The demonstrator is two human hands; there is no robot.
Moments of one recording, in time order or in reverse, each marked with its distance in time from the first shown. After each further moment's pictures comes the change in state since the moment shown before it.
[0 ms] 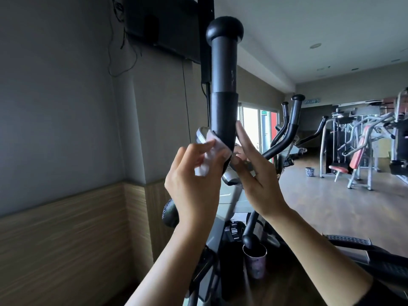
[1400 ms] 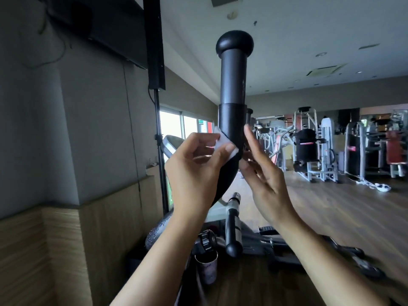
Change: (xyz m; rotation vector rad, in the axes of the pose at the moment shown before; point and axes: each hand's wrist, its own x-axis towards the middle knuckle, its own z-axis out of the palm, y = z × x) left_hand 0.049 -0.025 -0.007 -0.495 -0.397 -0.222; right_hand 0.005 -0.038 0.011 -0.196 0.110 0.183
